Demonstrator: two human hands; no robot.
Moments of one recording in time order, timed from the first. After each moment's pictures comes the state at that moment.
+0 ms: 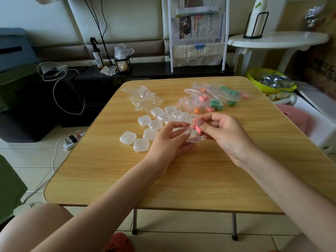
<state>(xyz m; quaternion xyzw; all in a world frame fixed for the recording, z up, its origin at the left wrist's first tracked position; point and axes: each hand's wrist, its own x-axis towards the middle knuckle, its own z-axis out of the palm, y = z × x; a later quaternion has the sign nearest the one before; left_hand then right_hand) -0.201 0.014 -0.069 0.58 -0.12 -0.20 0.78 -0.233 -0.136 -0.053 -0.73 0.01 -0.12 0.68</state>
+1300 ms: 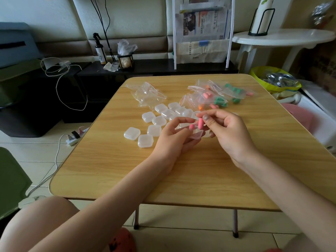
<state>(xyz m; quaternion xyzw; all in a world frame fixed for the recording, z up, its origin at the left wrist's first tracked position) -0.205 0.009 -0.065 0.56 -0.09 -0.19 0.80 -0.232 -0.129 -0.061 -0.76 -0.02 -0.20 0.61</state>
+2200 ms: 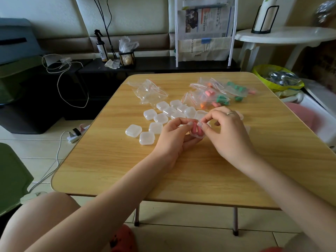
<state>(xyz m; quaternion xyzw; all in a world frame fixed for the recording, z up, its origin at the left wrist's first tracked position) -0.204 0.007 -0.061 0.56 -0.06 -0.20 0.80 -0.235 -0.126 -0.064 -0.91 -0.01 -0.28 0.31</state>
